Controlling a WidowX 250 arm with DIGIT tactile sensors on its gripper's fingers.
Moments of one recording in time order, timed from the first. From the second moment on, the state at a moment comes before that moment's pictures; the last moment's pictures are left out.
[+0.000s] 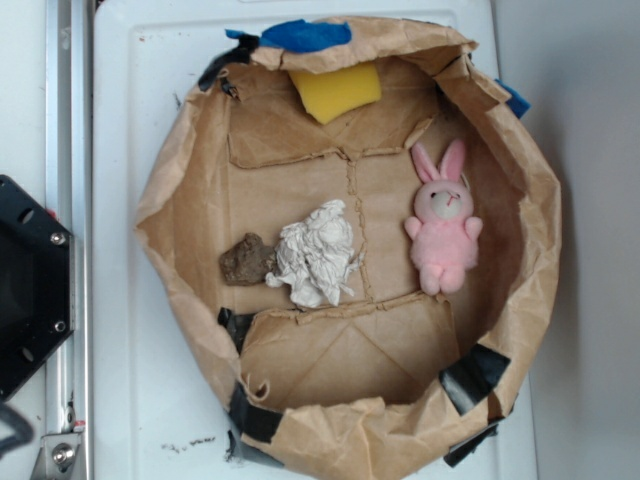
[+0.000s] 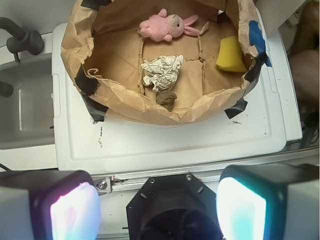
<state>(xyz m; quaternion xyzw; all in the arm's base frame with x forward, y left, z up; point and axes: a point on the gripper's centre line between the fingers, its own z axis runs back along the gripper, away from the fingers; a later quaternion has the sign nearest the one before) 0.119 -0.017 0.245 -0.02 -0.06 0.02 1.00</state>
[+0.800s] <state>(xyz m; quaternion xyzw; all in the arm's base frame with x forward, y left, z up) 0.198 0.019 0.217 0.01 -0.04 0.05 1.00</state>
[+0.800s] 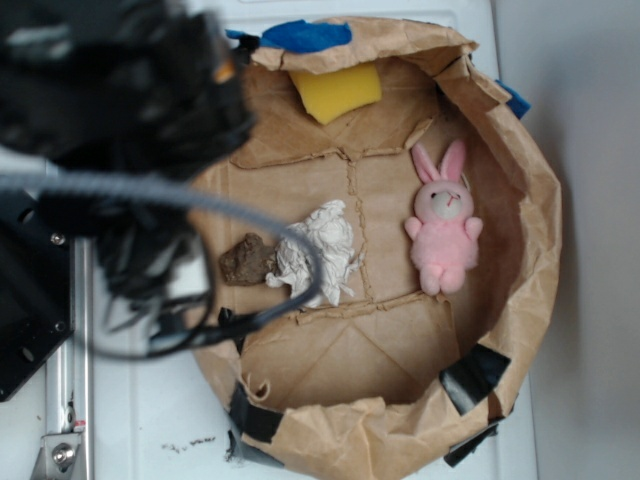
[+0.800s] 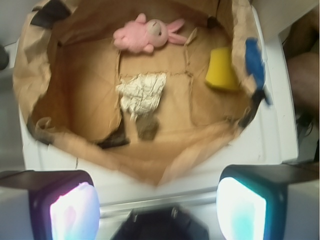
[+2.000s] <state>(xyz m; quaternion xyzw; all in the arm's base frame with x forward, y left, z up) 0.286 0.033 0.185 0.00 -0.05 -0.10 0.99</state>
